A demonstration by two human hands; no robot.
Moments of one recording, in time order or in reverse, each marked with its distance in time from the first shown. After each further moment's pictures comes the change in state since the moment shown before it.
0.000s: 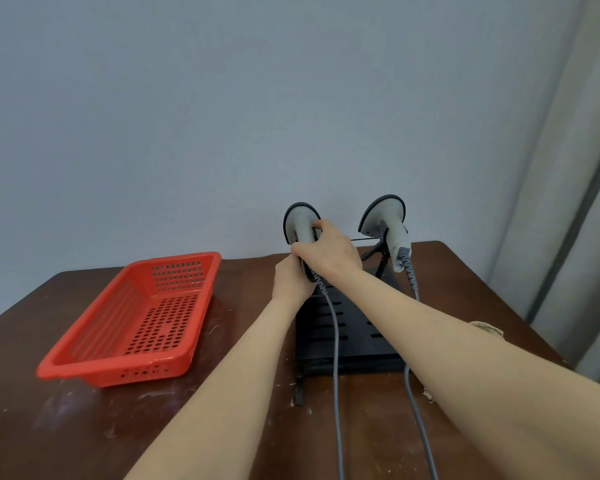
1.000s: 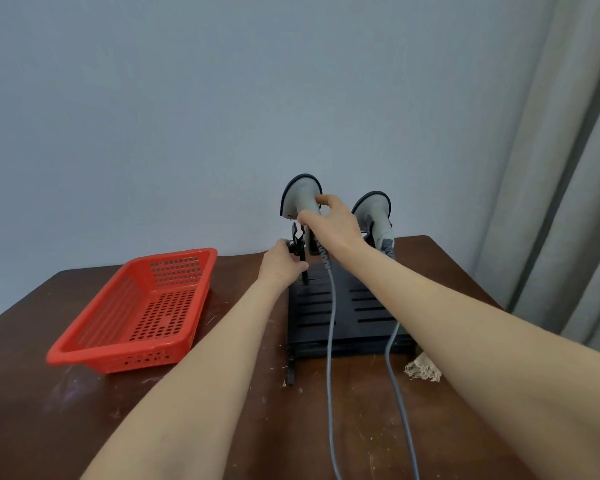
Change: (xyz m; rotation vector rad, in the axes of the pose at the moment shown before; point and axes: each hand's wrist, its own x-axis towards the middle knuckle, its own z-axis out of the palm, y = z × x) left_hand 0.002 0.006 -0.019 0.033 -0.113 -0.092; right_hand -0.017 -0.008 -0.039 0.317 0.046 -0.056
